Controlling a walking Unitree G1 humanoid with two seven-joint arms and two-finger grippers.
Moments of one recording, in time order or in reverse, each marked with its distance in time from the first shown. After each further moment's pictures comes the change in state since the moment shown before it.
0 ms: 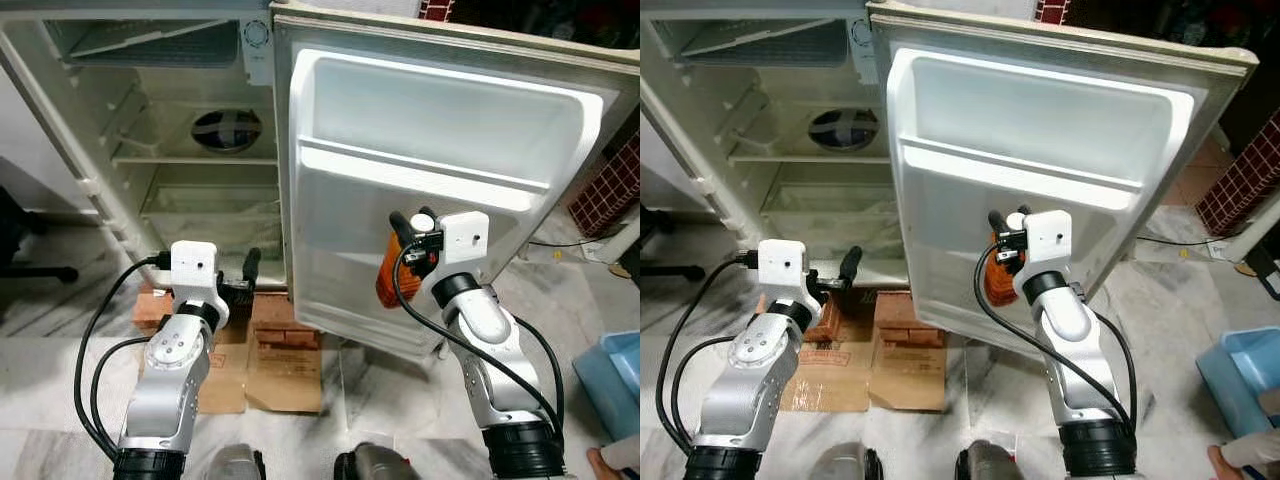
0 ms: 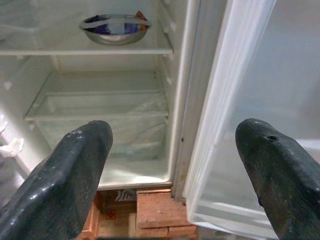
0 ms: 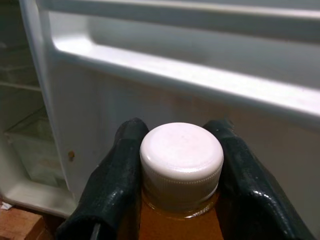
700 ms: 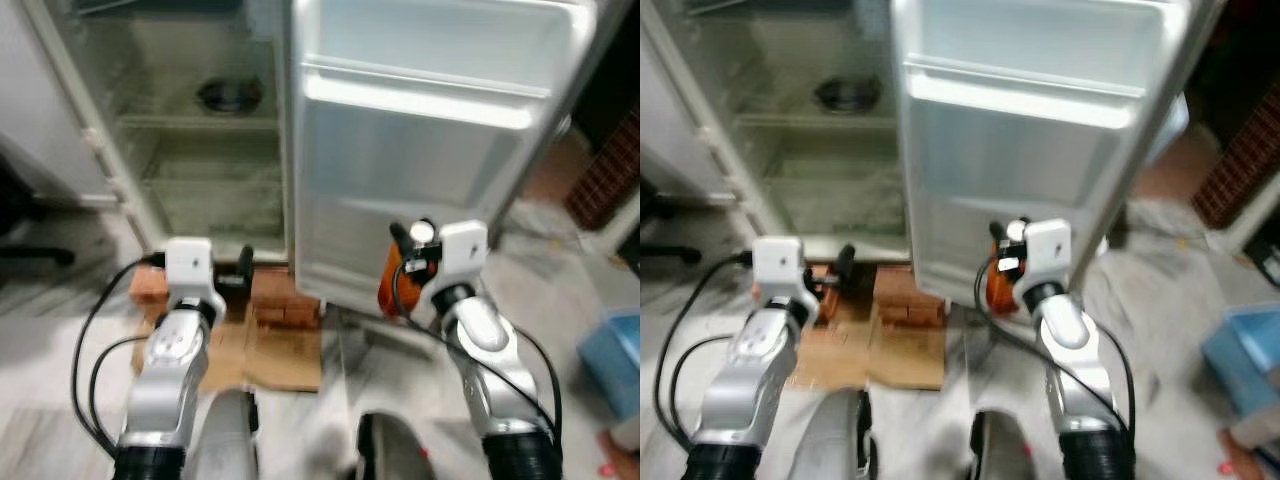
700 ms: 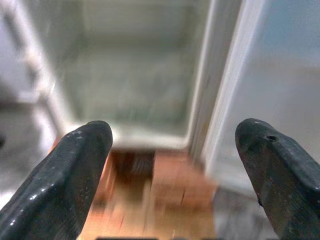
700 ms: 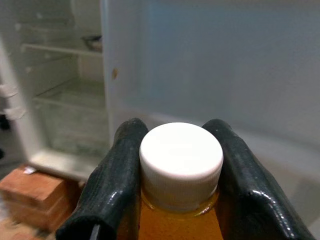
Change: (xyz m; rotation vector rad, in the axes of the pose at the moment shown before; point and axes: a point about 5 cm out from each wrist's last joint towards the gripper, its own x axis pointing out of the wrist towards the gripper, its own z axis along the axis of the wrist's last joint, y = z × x) left arm 0.000 0.008 -0.012 -0.033 0.054 0.084; right arm 0.000 0.004 -0.006 -0.003 0.010 0.023
